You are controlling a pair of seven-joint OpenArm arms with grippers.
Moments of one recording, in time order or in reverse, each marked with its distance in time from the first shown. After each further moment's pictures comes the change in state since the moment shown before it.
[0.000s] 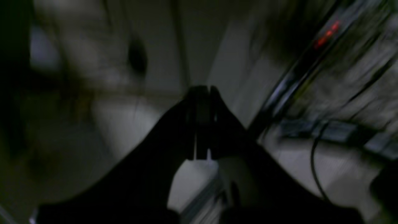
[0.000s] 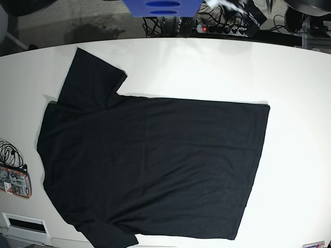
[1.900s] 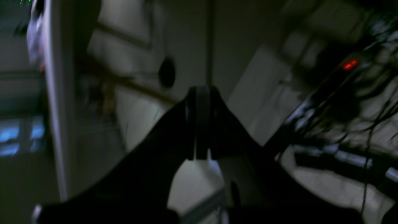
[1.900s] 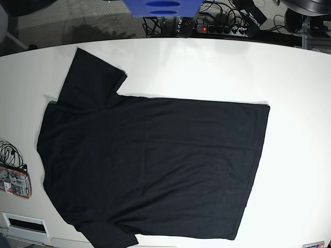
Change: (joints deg) left arm 5.7 6.7 -41.4 1.9 10.4 0.3 -37.4; right arm -0.2 1.8 -8.8 8.1 -0.1 0.0 -0.2
